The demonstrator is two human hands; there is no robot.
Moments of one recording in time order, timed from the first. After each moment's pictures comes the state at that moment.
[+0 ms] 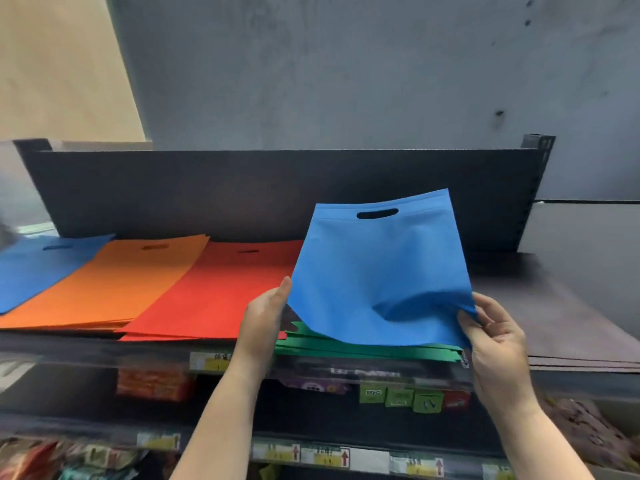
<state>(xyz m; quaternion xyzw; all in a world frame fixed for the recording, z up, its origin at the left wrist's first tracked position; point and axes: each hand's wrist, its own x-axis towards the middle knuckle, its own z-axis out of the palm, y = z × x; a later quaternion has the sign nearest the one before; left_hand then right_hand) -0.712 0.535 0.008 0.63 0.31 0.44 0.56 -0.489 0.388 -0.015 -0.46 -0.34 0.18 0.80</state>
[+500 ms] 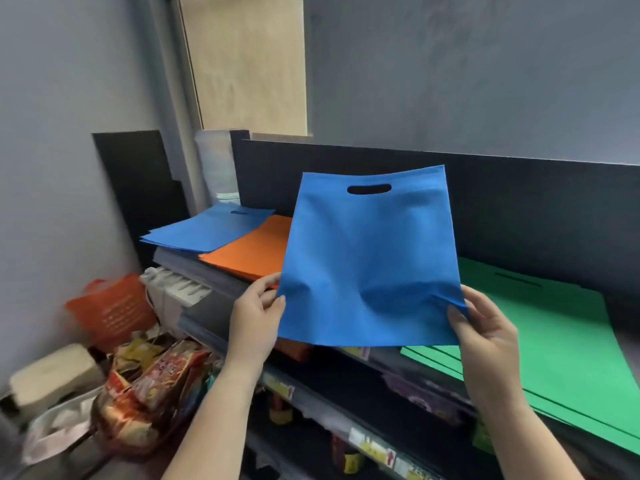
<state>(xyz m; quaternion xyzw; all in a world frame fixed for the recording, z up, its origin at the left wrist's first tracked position) -0.866 0.527 0.007 0.52 0.50 0.59 0.36 -0.609 0.489 -0.001 -0.42 -0.49 0.28 0.71</state>
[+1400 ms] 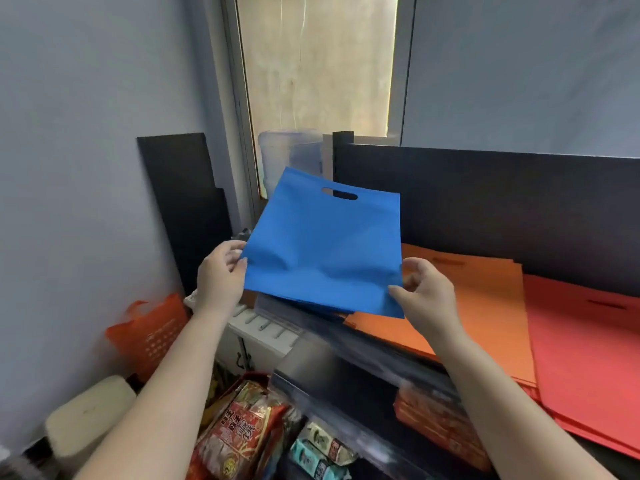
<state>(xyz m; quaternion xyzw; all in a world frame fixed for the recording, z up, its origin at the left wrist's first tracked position) -1.233 0.800 0.029 0.56 0.60 0.56 0.14 -0.951 0.771 0.018 -0.59 -0.60 0.19 0.50</state>
